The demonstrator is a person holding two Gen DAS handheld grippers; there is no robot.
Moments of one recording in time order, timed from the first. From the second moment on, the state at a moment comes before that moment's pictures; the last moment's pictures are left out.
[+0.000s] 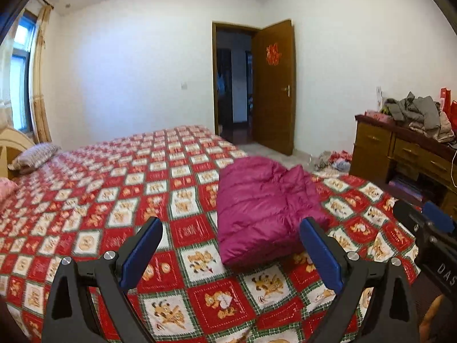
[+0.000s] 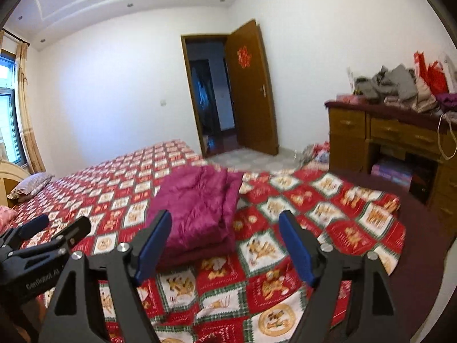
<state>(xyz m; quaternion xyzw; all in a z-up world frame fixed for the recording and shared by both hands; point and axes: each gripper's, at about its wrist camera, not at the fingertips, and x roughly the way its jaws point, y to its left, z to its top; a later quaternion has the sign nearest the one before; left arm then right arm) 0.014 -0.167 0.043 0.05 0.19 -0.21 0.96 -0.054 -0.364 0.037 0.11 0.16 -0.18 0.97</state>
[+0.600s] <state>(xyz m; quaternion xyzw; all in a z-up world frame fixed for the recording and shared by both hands) -0.019 -0.159 0.074 0.05 0.12 -0.21 0.97 -0.067 -0.358 0.056 0.10 0.10 -0.17 0.97</state>
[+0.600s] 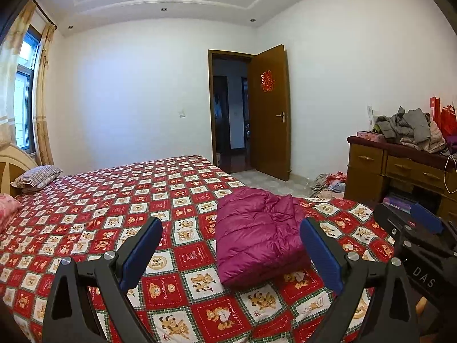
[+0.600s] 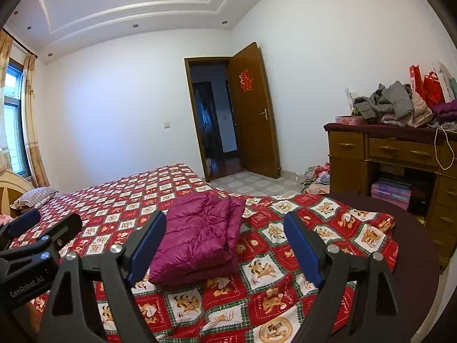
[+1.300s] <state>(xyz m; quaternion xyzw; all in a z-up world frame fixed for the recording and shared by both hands) -0.012 -0.148 0.086 0.04 0.13 -0.16 0.98 -0.075 -0.347 0.060 0.09 0.09 -0.18 0.98</state>
